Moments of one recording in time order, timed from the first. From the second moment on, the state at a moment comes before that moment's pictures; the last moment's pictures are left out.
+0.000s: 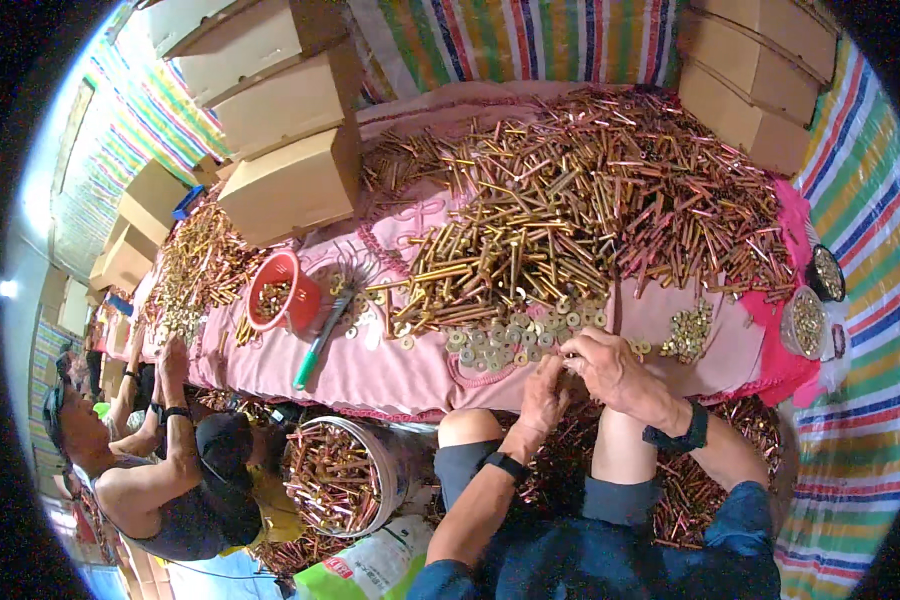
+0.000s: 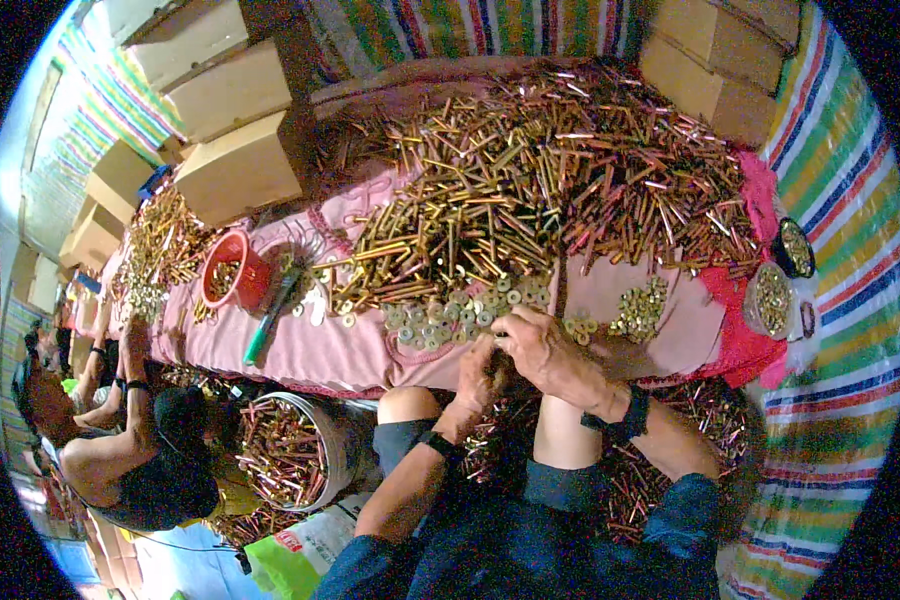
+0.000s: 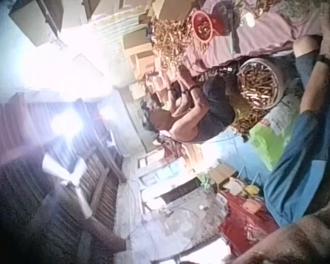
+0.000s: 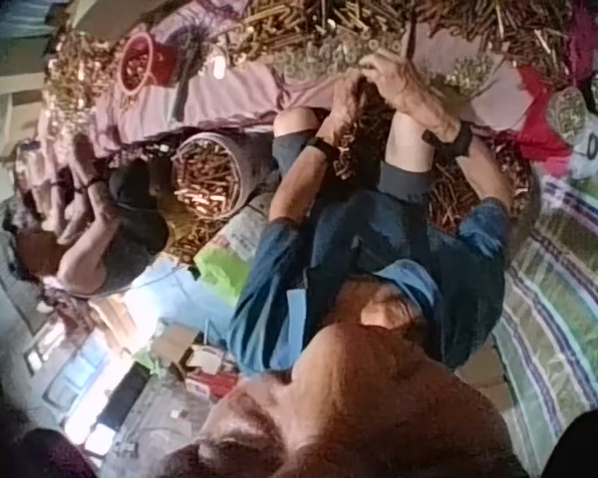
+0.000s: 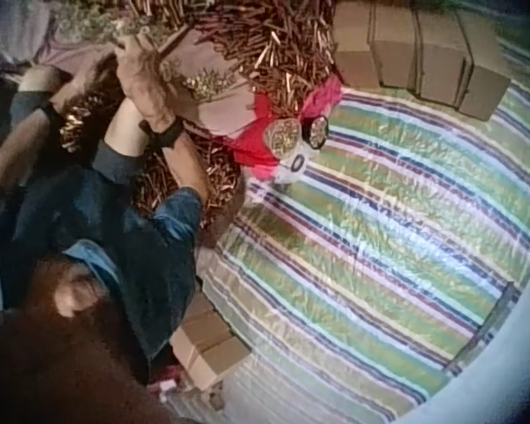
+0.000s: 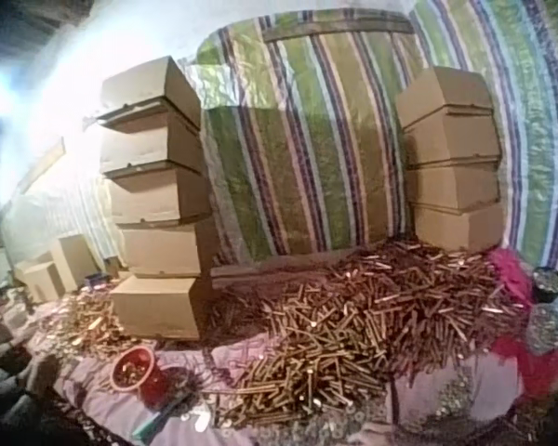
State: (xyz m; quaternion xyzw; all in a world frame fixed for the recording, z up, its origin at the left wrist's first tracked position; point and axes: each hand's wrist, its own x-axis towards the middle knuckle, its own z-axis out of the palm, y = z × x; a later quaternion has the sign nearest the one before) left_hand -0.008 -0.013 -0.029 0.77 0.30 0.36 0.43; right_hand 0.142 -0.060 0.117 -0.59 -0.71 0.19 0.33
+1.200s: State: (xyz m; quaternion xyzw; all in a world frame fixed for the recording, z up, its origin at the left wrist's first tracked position) left_hand -0.006 -0.013 -0.034 0.78 0.27 0.38 0.42; right_hand 0.141 -0.061 0.104 -0.59 -0.69 0.17 0.38
